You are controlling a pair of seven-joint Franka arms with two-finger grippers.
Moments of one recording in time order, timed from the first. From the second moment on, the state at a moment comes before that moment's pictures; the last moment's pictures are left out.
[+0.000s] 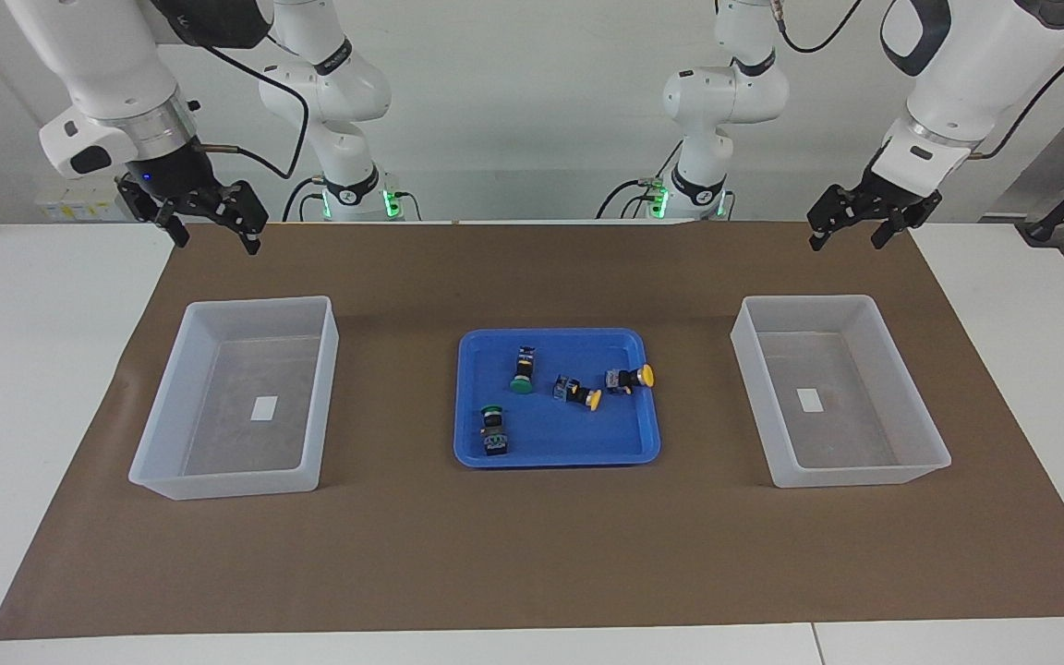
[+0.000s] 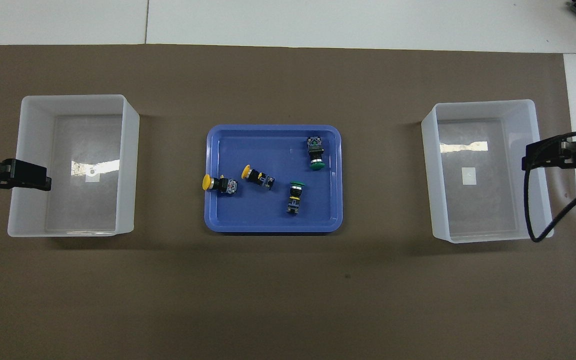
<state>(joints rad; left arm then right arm) -0.06 -0.10 0.03 -1.73 -0.03 1.59 -0.02 -0.05 -0.03 0.04 -1.59 -0.02 1.55 0.14</state>
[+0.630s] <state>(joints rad) -0.06 -0.10 0.02 -1.73 -0.03 1.66 -0.02 -0.05 -0.03 0.04 -1.59 -0.02 1.55 0.14</state>
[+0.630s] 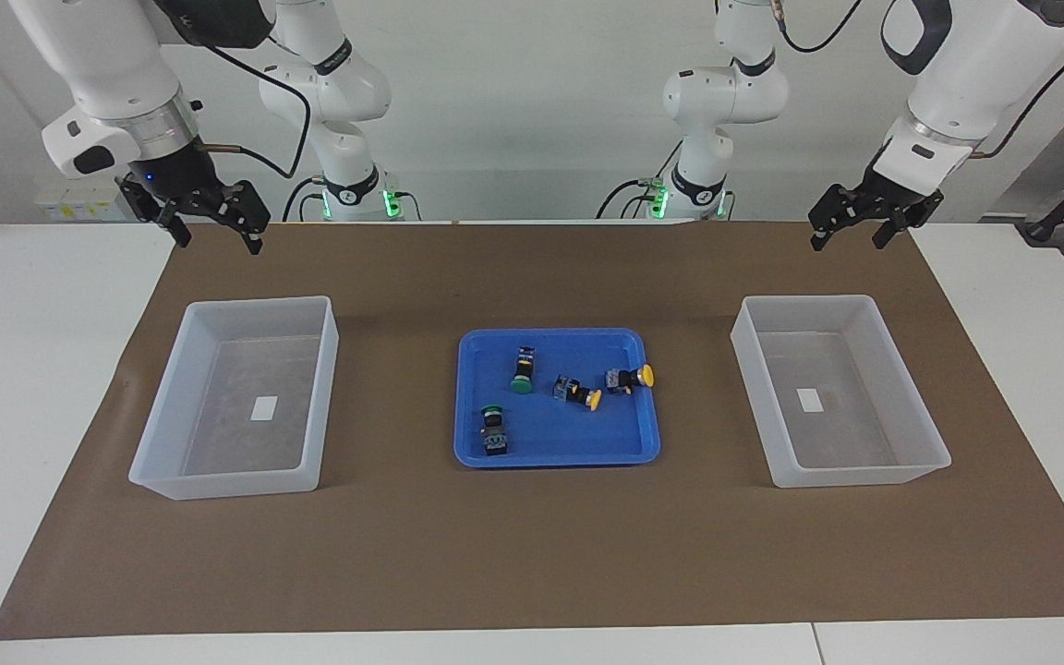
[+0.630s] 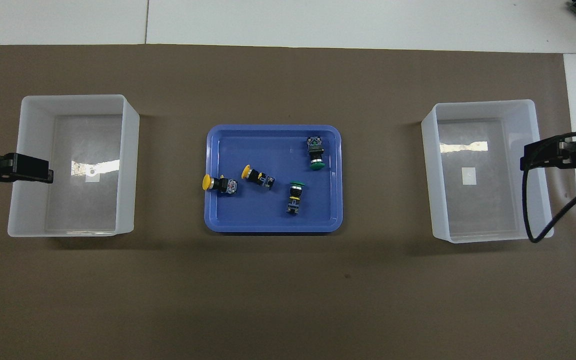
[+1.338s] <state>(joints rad) -0.10 -0.13 0.02 -1.95 -0.03 2.01 -0.08 -0.05 -0.03 0.04 -1.59 -0.02 1.55 0.14</state>
